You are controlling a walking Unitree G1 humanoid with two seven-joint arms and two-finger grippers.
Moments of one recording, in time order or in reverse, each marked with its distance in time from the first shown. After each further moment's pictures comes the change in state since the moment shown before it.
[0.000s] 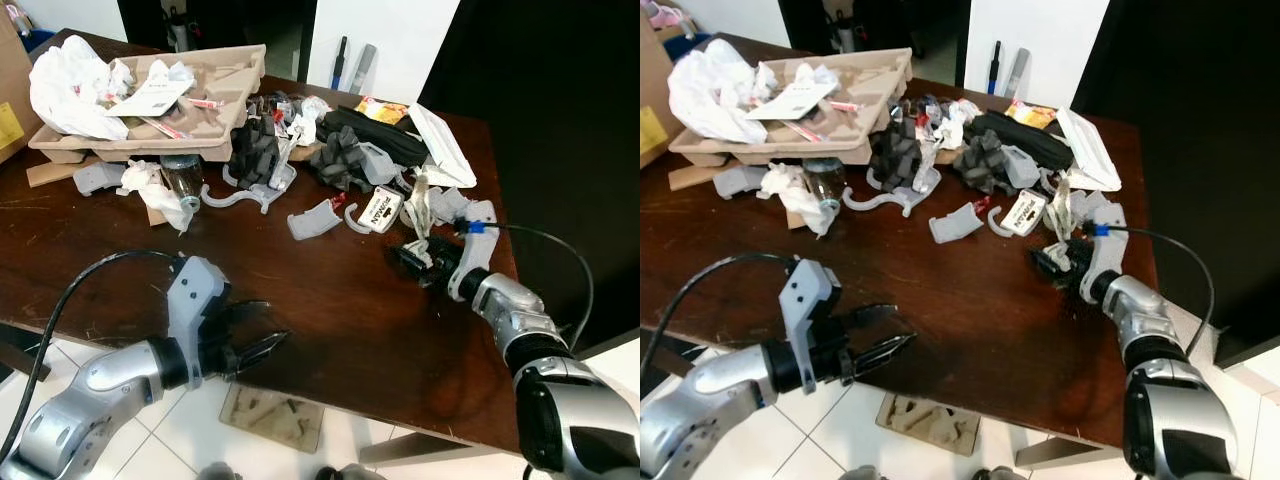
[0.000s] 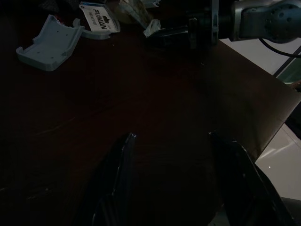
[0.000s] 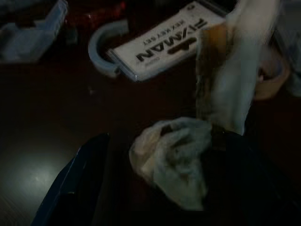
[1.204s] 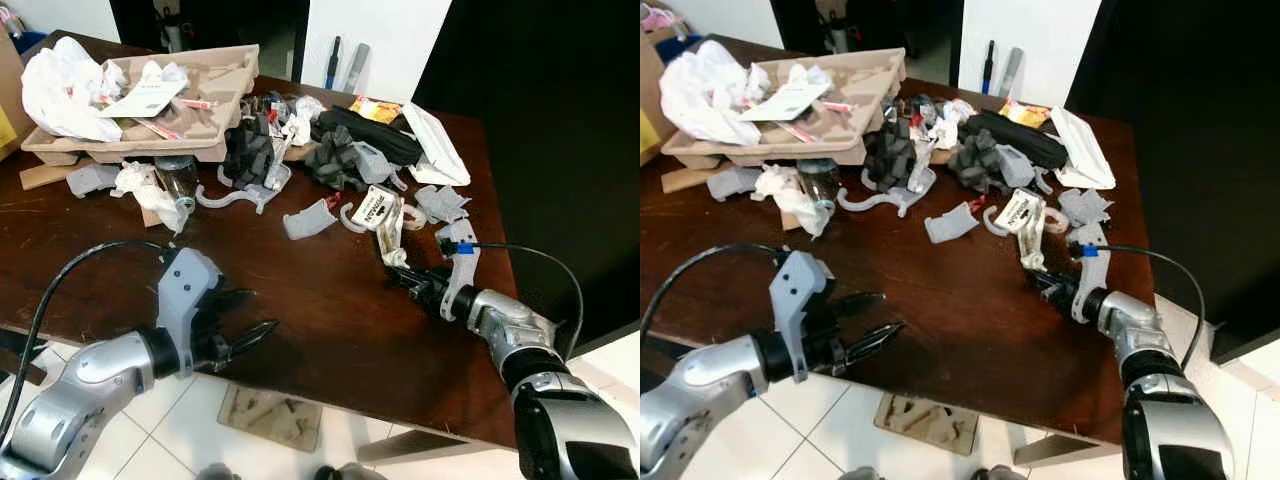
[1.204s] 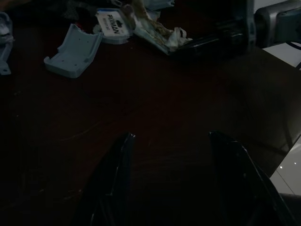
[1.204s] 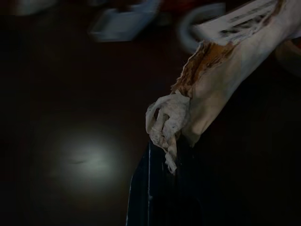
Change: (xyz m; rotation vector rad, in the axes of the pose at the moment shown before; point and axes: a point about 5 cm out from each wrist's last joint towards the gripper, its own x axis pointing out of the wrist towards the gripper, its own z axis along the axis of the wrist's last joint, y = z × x) left arm -0.005 0.010 0.007 0.073 0.012 0.065; right arm -0.007 0.022 -0.013 0.043 -0.010 0.335
